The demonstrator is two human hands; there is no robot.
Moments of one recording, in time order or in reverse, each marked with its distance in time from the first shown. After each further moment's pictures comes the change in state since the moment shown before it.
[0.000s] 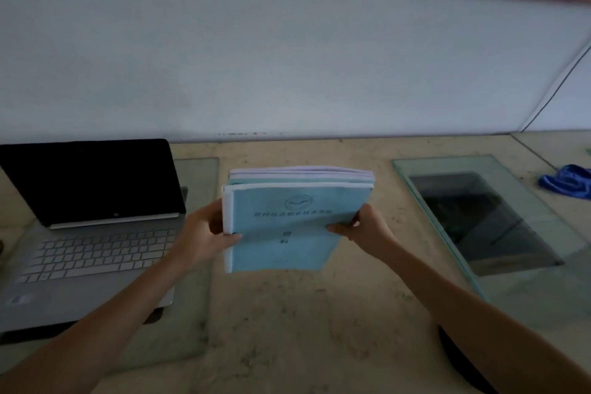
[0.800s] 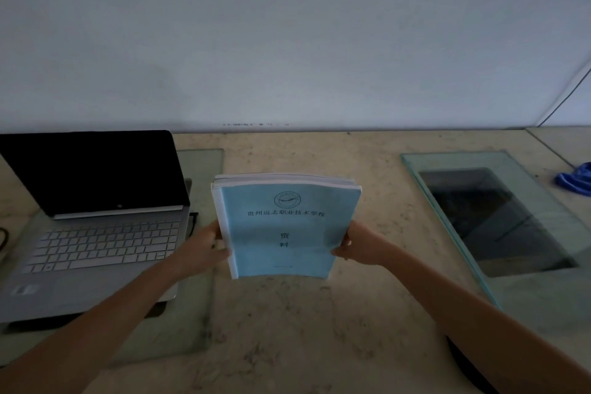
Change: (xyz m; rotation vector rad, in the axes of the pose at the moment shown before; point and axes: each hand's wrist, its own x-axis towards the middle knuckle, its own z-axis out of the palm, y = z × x) left_hand 0.011 -0.060 -0.002 0.296 -0.230 -0.163; right_hand 0.006 0.009 0.021 -0.248 -0.425 0.044
